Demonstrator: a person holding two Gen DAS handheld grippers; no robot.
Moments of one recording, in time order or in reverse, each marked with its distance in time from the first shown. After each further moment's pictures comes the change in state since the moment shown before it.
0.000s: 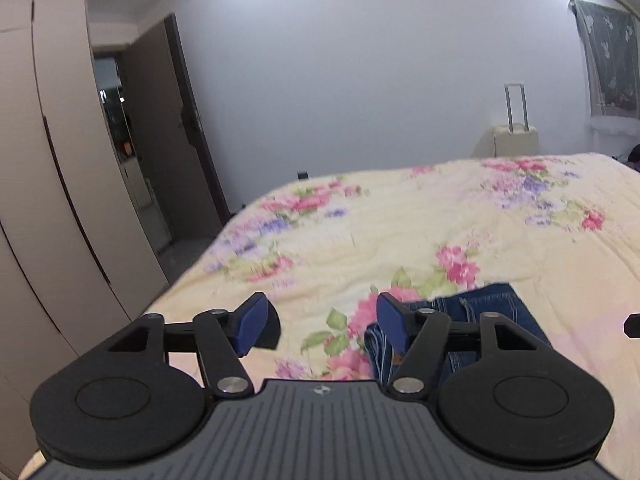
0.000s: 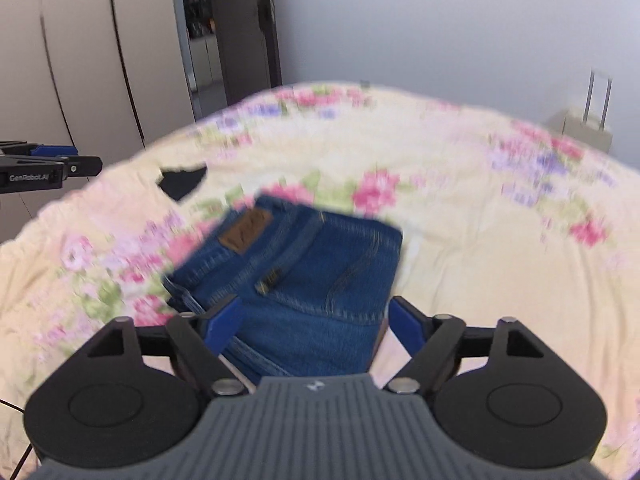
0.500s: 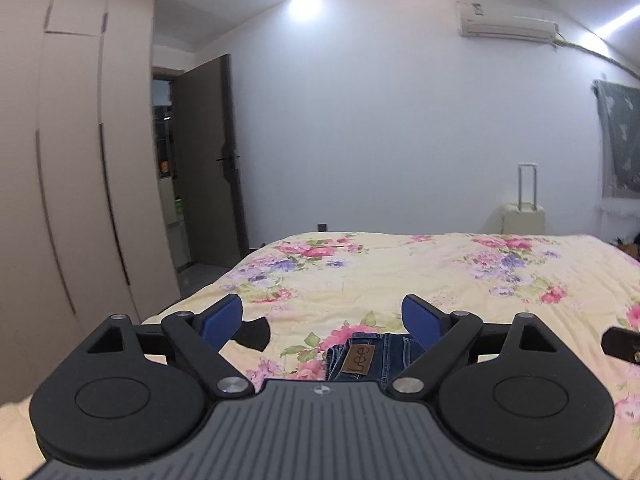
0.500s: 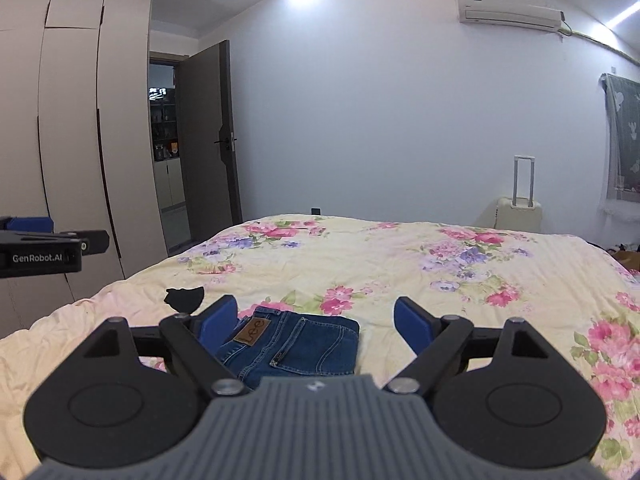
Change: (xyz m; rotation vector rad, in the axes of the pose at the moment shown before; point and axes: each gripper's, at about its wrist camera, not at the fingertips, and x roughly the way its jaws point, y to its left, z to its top) left arm -0.153 -0.059 -0.018 -0.210 -0.139 0.073; right arm -0.205 0.055 -0.044 0.091 -0.356 -0.159
